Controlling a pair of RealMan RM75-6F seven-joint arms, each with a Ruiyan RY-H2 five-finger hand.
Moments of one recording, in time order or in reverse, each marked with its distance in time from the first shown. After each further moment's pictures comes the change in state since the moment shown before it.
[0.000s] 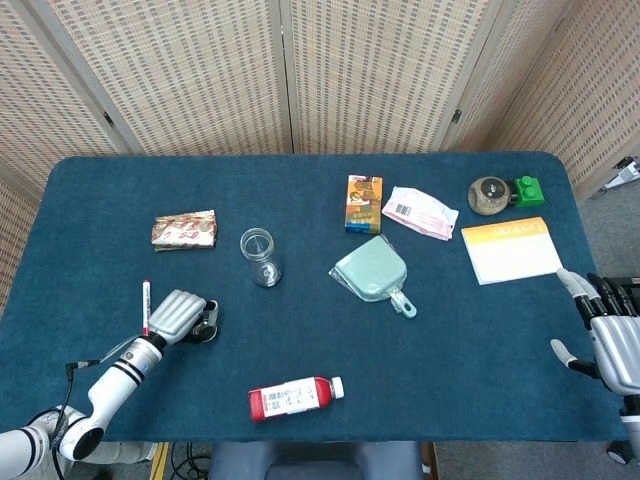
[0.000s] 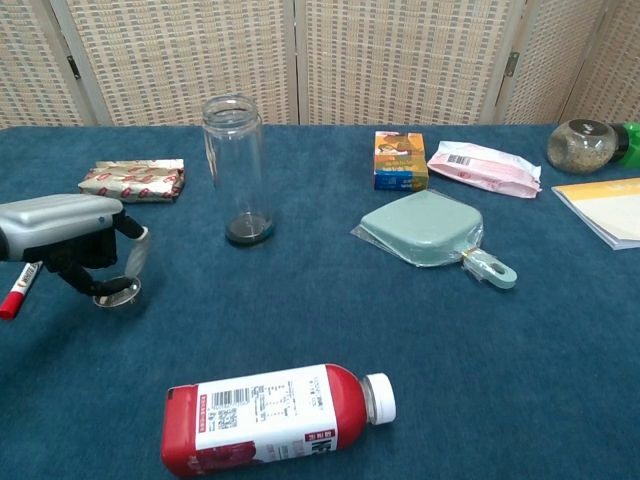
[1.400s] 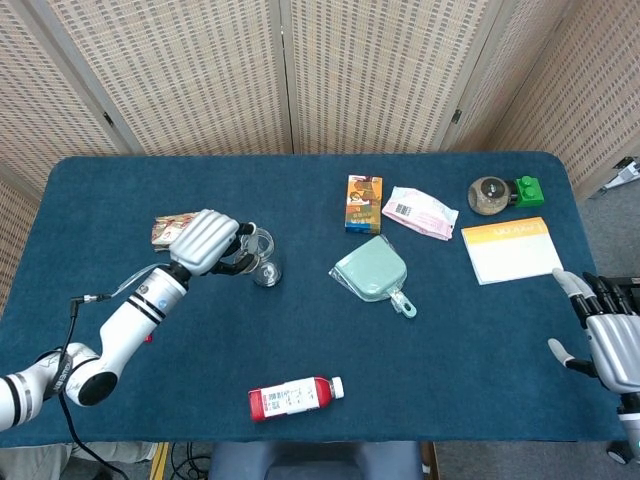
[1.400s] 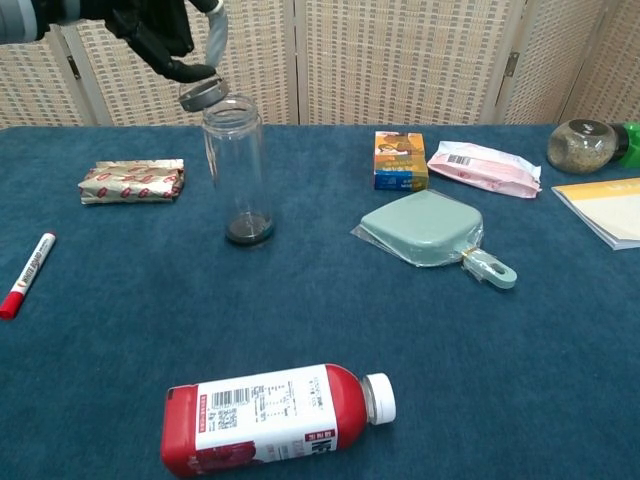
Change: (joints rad) left arm -0.266 0.239 -0.274 -0.292 -0.220 -0.077 0.039; right arm 0.009 0.007 -0.001 0.000 -0.003 -0.018 -0.004
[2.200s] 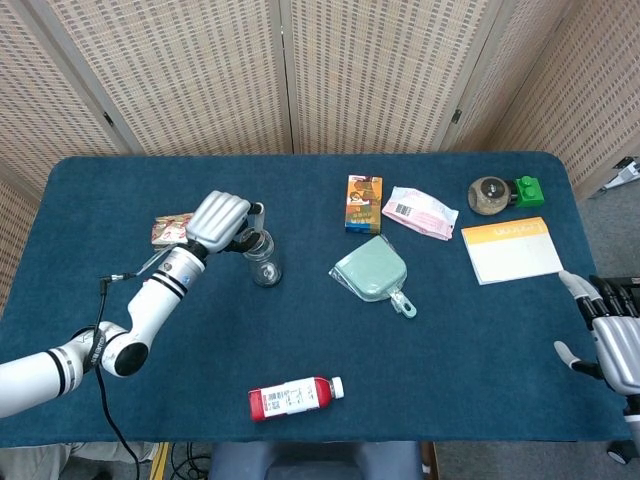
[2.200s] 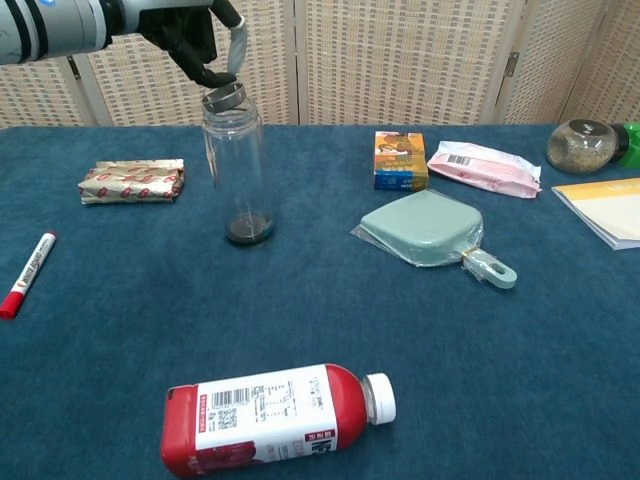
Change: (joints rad) left arm -0.115 -0.127 0.010 0.200 -0.156 -0.034 0.131; right arm -0.006 0.002 -0.005 0.023 0.011 -0.006 0.023
